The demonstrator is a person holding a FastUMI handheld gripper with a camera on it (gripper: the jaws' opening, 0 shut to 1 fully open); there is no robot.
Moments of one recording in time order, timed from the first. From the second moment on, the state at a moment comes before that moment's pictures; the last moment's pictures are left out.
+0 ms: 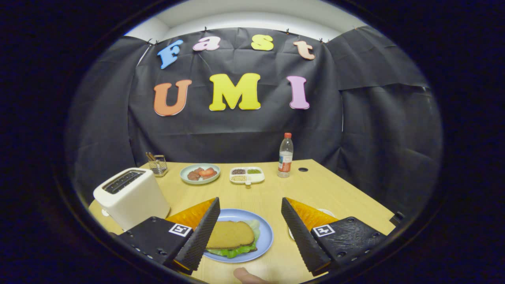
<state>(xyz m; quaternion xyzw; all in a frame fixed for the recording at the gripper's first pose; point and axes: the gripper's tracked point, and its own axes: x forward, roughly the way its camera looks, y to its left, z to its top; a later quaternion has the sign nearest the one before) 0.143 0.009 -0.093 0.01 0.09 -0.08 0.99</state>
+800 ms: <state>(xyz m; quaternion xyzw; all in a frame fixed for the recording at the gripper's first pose) 0.015 0.016 0.039 -0.03 -0.06 -0.07 1.00</state>
